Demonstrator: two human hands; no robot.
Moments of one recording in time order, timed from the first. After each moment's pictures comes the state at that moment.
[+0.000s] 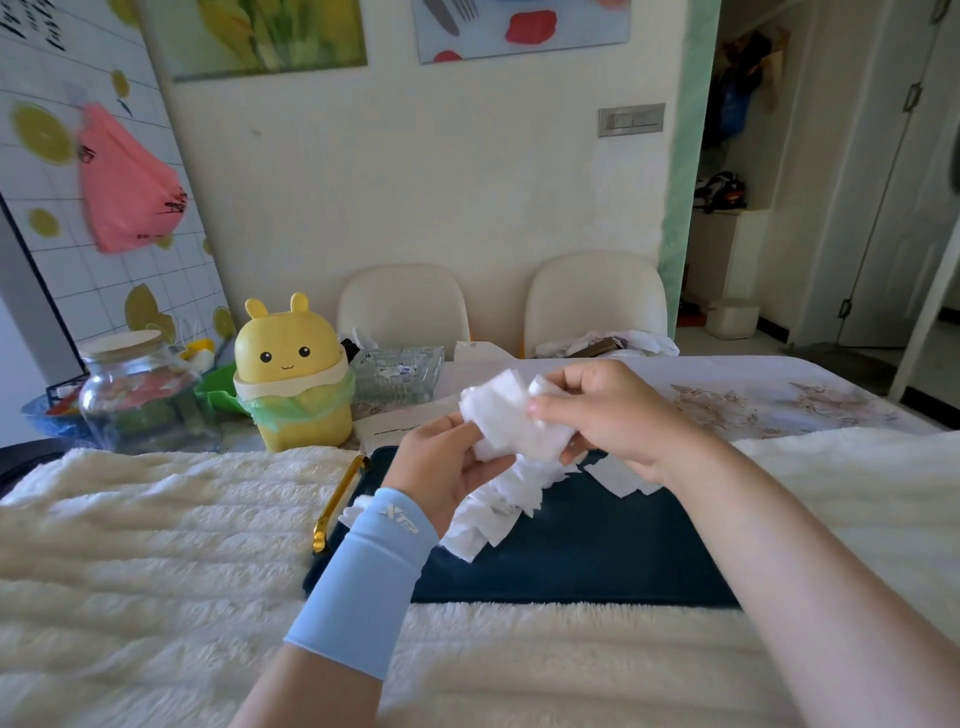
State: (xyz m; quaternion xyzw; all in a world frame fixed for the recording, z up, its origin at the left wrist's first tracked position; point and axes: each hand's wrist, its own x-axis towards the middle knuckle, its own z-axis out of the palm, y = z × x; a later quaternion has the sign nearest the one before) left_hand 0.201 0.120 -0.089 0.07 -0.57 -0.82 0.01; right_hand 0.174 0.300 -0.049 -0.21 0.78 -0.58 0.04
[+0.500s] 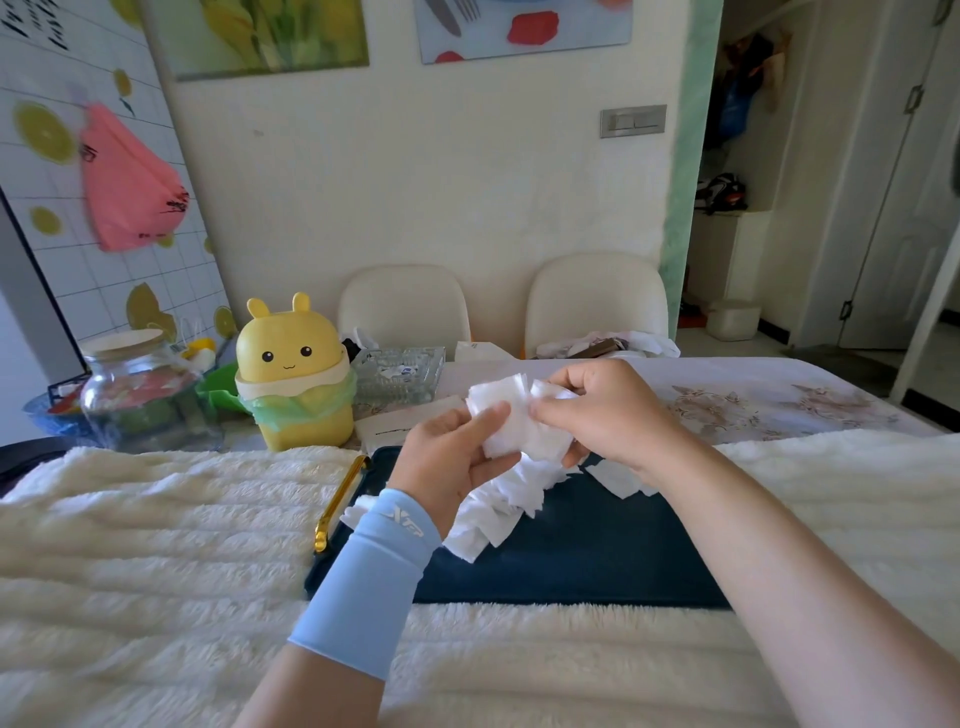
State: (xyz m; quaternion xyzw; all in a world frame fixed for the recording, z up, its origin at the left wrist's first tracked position) left_hand 0.202 0.122 -0.088 0.03 -0.59 -0.81 0.00; right_hand 0.177 0.294 -0.049 -0.14 0.85 -0.52 -0.03
